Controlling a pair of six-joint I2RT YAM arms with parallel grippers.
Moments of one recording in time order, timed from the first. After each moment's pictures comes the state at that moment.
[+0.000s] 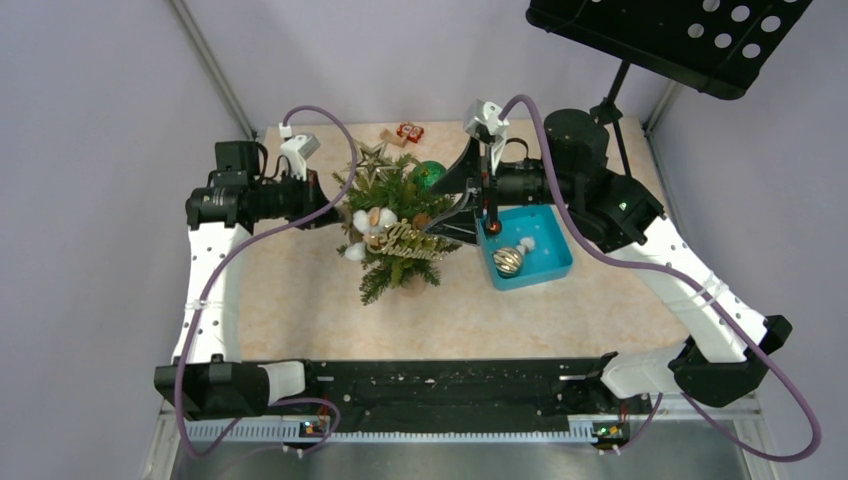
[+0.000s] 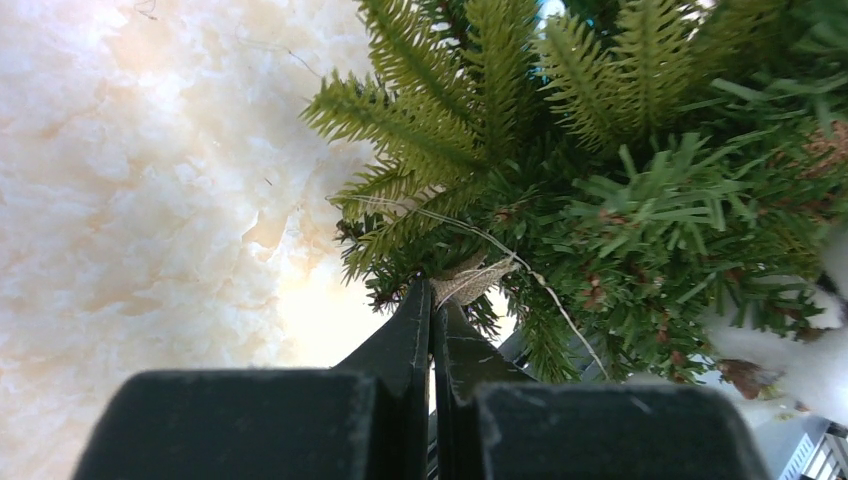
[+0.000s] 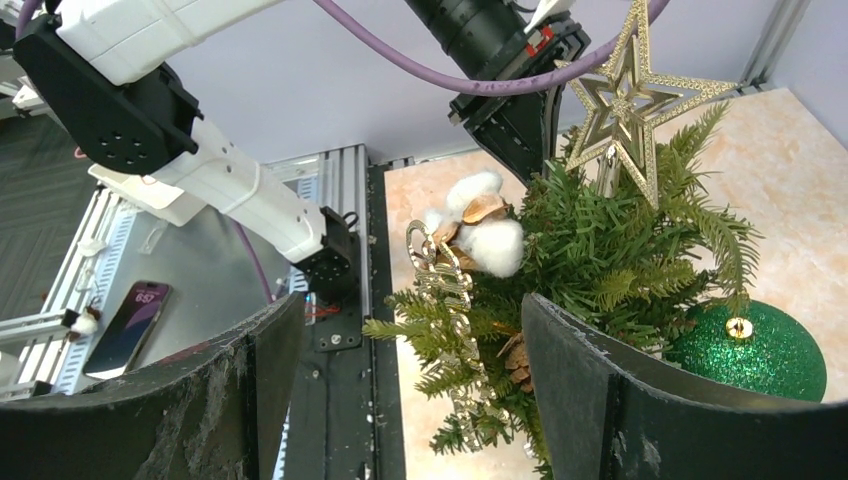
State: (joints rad) left arm 0.07 1.25 1.46 -1.06 0.79 0.18; right arm 0.80 1.31 1.69 -0.52 -0.69 0.06
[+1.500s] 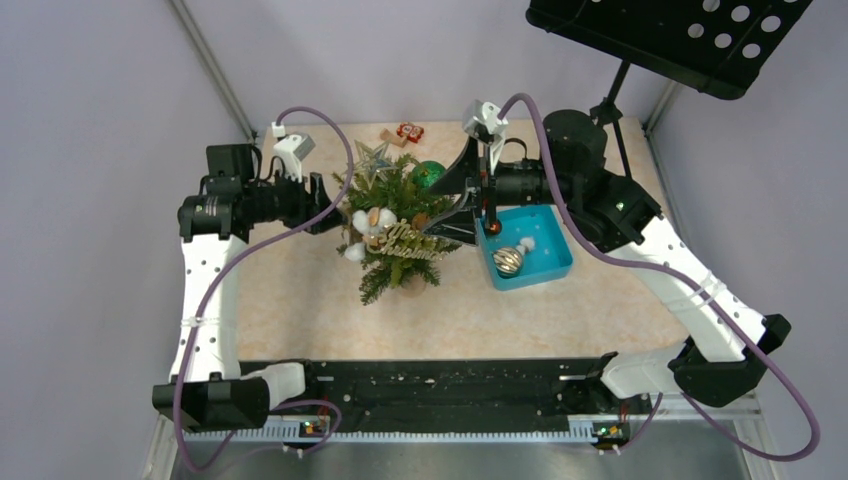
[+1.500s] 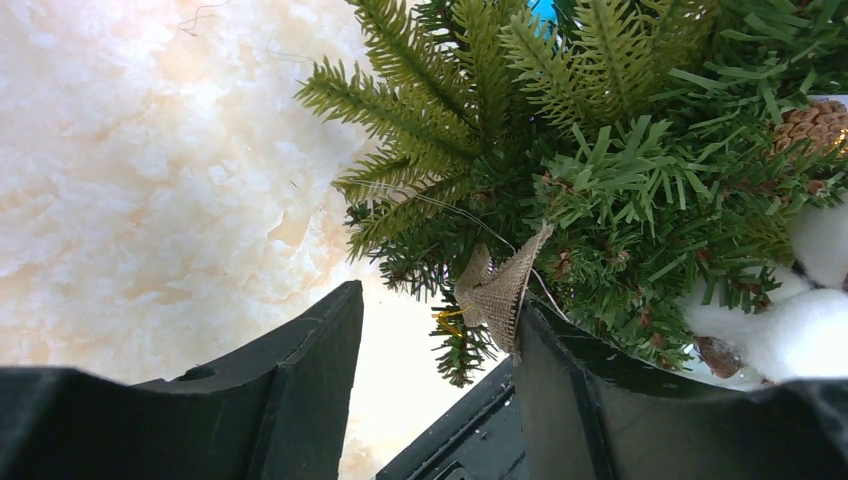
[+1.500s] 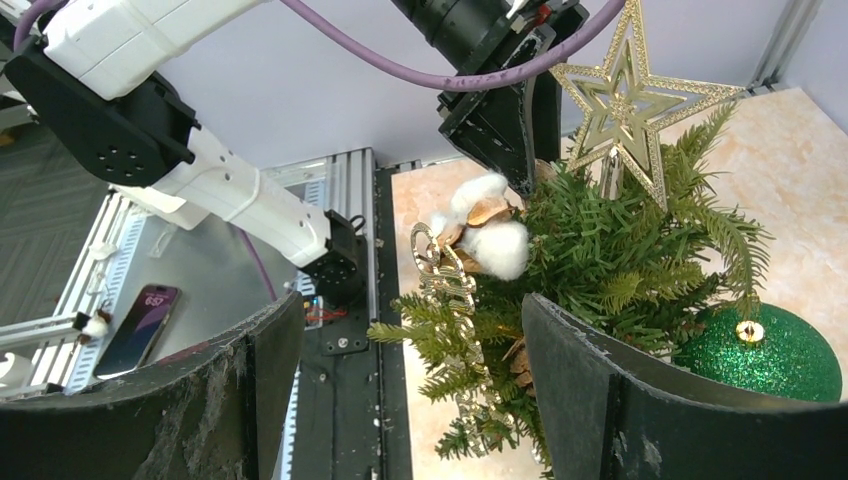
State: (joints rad) left arm 0.07 1.19 1.46 -1.06 0.74 0.18; right arm 0.80 1.31 1.68 -0.50 -0.70 0.08
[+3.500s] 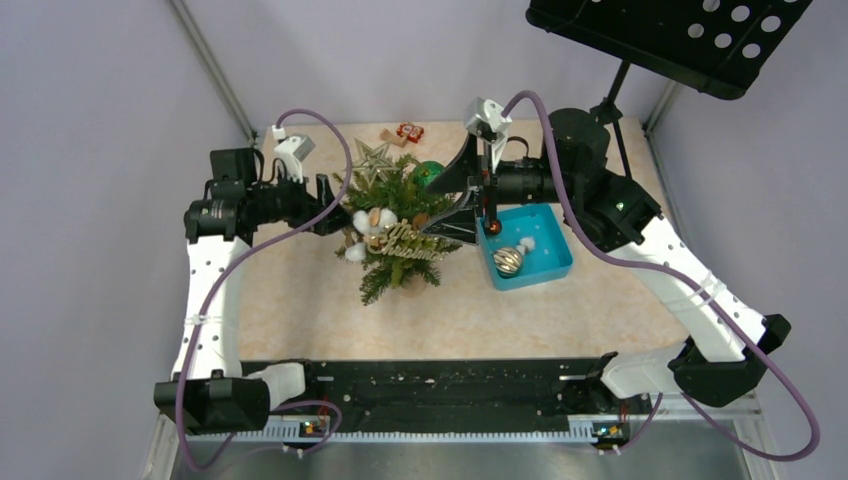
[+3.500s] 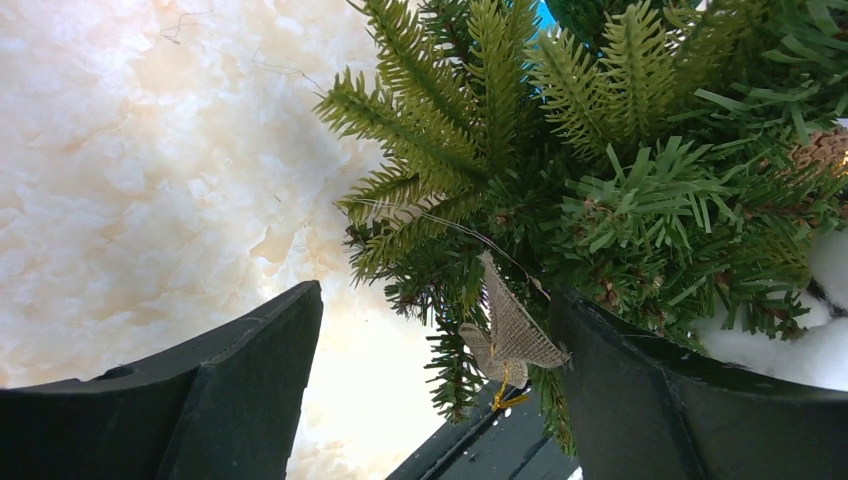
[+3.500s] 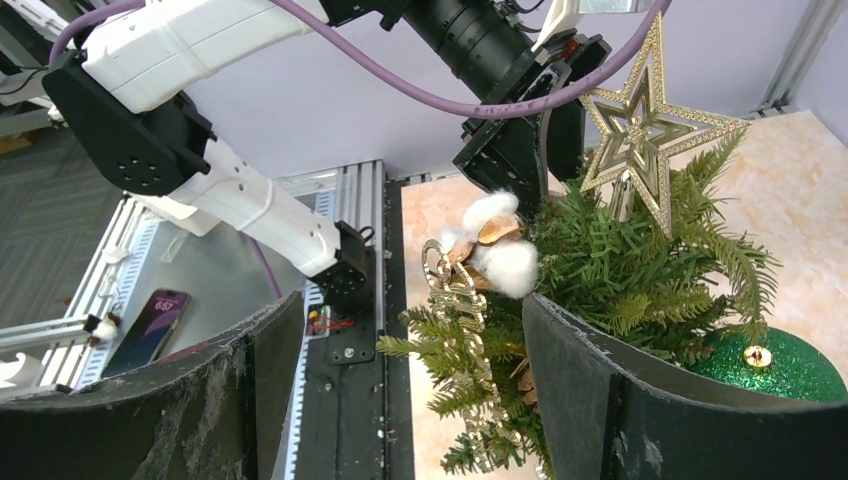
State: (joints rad) left arm 0.08 1.18 1.38 -0.96 0.78 0.11; right arm 0.80 1.31 1.67 -0.46 -0.73 0.10
